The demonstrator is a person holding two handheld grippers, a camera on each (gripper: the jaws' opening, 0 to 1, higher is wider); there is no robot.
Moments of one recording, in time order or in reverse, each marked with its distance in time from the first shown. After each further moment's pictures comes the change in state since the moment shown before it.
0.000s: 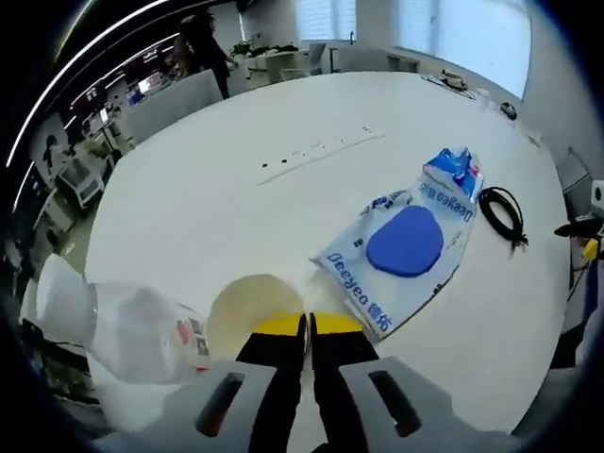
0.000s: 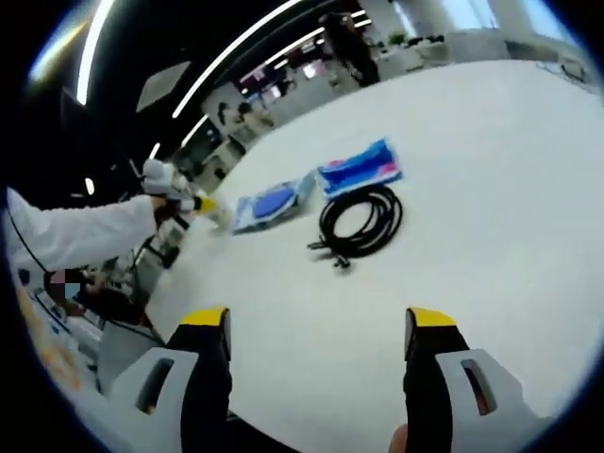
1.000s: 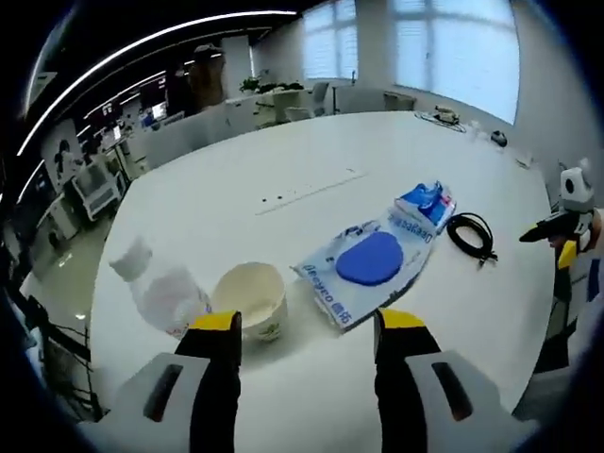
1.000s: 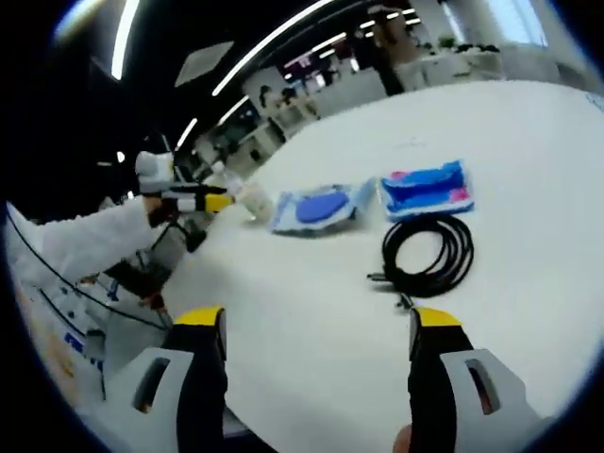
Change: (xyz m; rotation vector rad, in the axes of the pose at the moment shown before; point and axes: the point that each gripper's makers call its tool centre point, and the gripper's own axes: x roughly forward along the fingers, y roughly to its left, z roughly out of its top) left arm -0.059 -0.022 -0.002 -0.012 -0.137 0.000; right arm 0.024 0.048 0.011 -0.136 0.050 0.117
